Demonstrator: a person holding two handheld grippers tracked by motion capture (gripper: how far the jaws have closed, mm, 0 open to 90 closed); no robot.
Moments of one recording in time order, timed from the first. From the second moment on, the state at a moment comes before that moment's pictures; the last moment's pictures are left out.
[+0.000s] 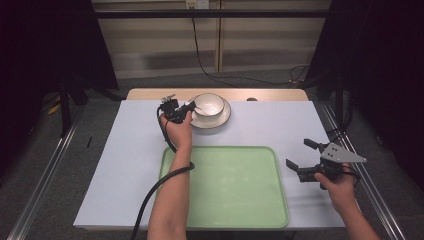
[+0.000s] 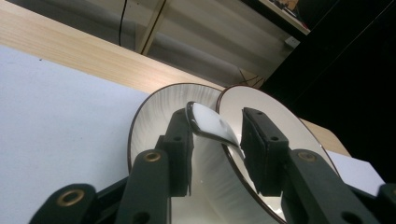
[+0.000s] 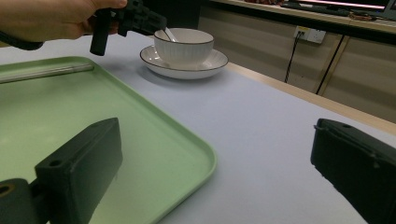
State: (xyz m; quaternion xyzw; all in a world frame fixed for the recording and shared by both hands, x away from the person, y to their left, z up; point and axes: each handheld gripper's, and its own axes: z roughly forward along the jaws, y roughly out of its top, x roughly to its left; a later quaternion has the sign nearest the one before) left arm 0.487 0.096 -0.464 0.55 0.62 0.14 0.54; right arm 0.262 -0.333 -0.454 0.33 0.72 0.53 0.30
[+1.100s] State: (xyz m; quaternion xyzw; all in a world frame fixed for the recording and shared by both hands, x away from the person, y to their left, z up) left arm 0.496 0.094 -0.468 0.53 0.62 0.13 0.56; right arm 0.263 -0.332 -0.456 0.33 0.73 0.53 0.30
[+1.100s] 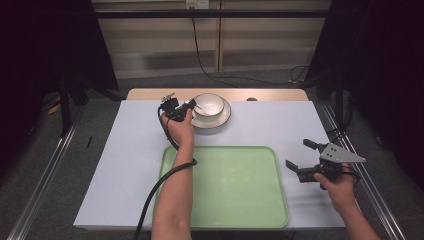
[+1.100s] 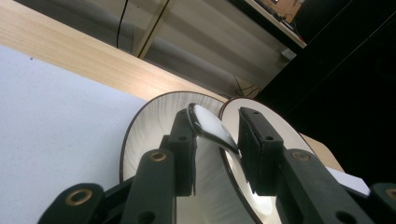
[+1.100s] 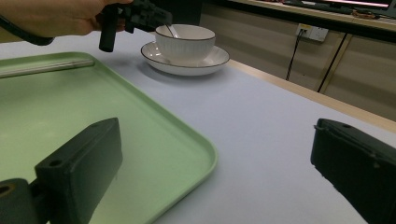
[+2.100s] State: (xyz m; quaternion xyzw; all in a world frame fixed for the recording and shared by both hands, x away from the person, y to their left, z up) left arm 0.495 0.077 -0.451 0.53 0.58 0.13 0.61; right arm 0.263 -0.333 -0.456 0.33 0.73 0.53 0.29
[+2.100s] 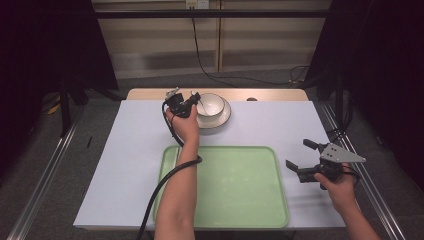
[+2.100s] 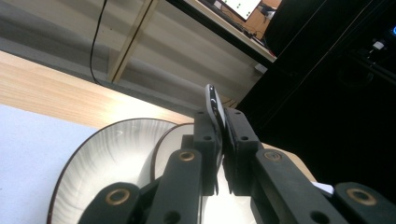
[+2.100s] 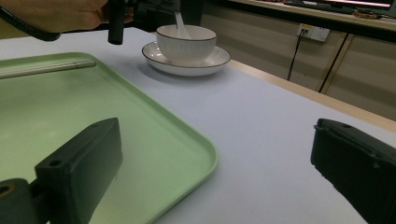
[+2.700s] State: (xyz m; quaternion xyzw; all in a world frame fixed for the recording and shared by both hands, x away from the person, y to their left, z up) left arm 0.494 0.082 -0.438 0.53 0.57 0.12 0.62; right arm 0.263 -0.334 -0.455 0.33 0.72 0.53 0.30
